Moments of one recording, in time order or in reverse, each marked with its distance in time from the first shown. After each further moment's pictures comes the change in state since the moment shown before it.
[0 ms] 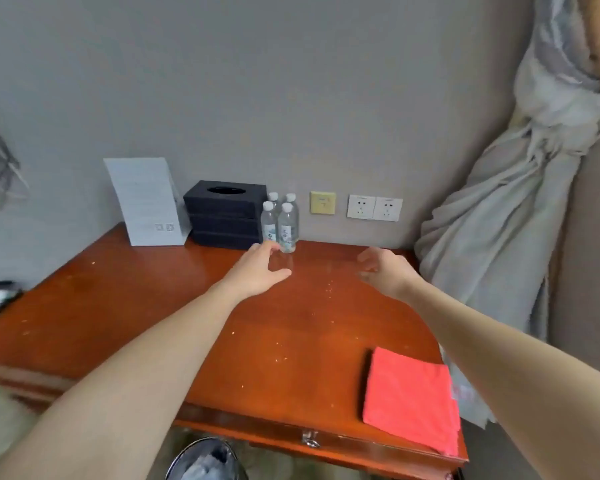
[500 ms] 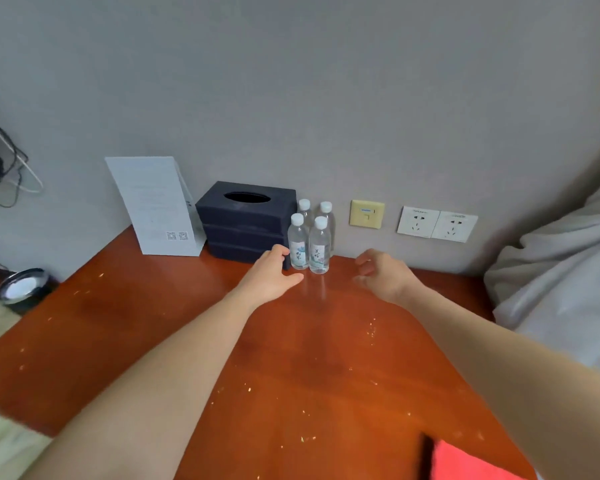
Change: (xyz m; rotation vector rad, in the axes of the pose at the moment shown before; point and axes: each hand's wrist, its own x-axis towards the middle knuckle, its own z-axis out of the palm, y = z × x) left_hand 0.165 -0.068 -0.005 -0.074 -0.035 -0.204; right_hand 0.201 -0.036 0.051 0.123 -0.178 0.023
